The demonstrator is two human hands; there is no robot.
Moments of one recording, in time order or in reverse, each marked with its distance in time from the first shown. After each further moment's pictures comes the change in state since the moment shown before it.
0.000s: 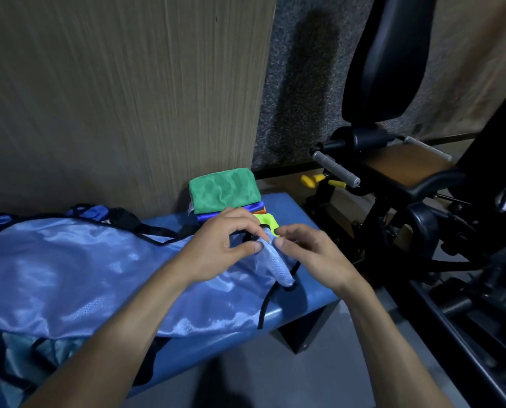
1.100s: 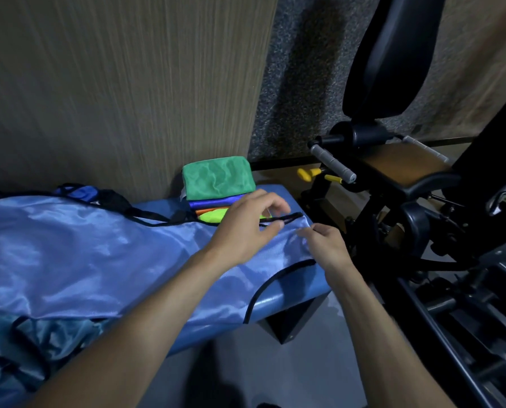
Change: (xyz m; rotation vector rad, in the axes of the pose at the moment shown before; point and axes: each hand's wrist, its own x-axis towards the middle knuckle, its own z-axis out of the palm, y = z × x) left_hand 0.034 0.015 0.052 0.095 0.165 -0.050; right_hand 0.024 0.044 -0.015 -0.004 0.370 0.338
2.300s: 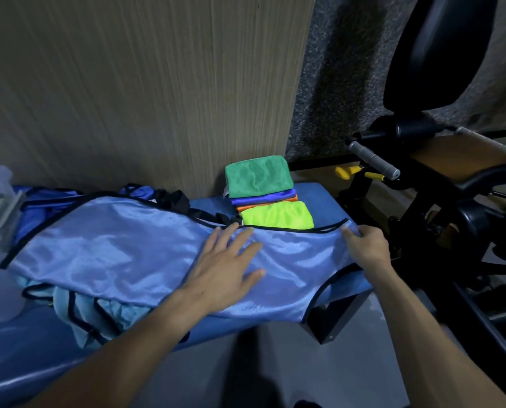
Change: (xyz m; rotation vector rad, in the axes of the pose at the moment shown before) left_hand -0.114 -0.063 -0.039 0.840 -0.241 -0.063; right_hand 0.018 0.026 0.002 -0.221 0.156 0.013
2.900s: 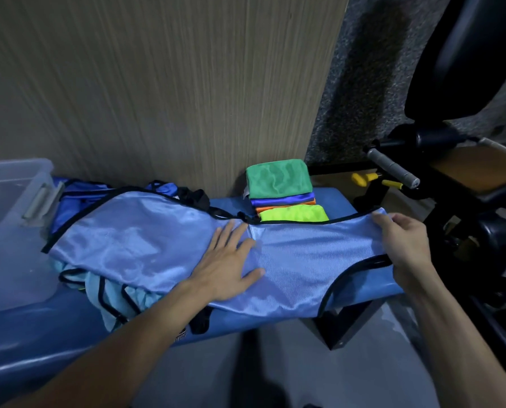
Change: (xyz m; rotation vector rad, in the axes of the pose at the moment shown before) left_hand -0.011 -0.033 0.011 -0.089 -0.081 -0.124; right_hand -0.034 -0.044 -0.028 0.366 0.049 -0.125
